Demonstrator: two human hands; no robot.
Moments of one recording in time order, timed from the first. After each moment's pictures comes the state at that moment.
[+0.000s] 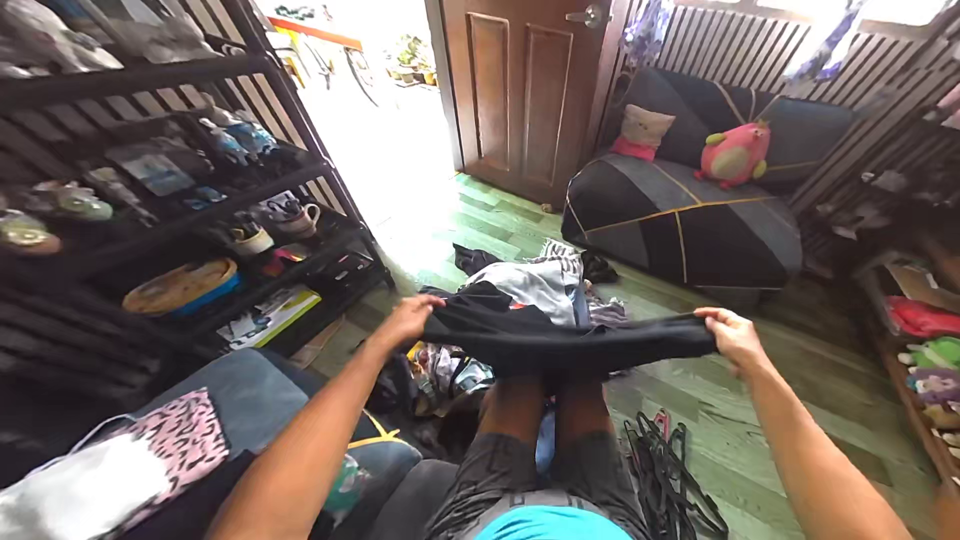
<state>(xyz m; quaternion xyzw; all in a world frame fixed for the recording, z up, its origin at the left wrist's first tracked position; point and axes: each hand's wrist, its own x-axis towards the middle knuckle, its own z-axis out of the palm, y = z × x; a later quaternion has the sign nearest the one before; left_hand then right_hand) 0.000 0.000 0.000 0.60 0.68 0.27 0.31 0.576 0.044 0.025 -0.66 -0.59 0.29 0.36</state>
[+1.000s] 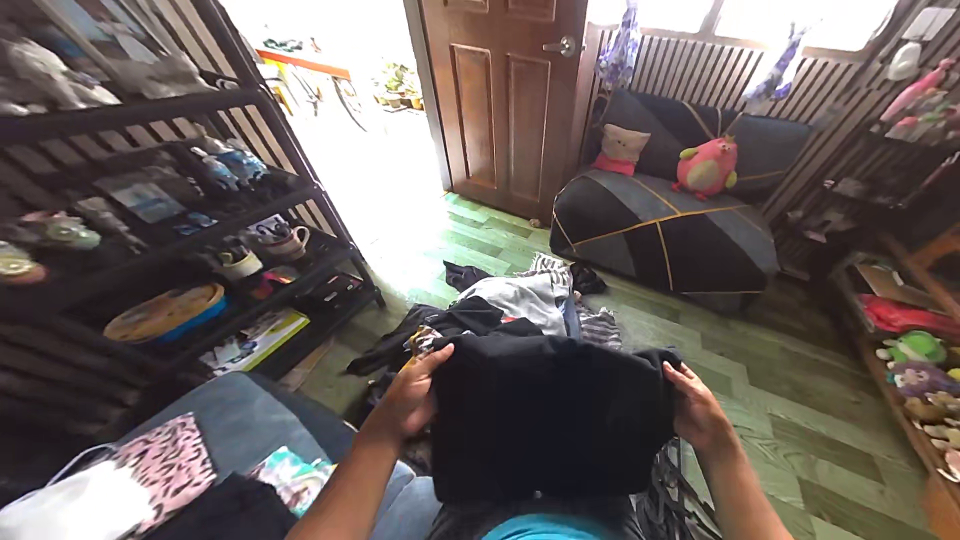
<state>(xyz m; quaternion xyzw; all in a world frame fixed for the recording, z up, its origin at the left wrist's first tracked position) 0.095 -0.093 0.015 0.29 0.45 0.60 0.60 0.502 -0.068 0.010 -0.40 -0.35 0.64 0.55</state>
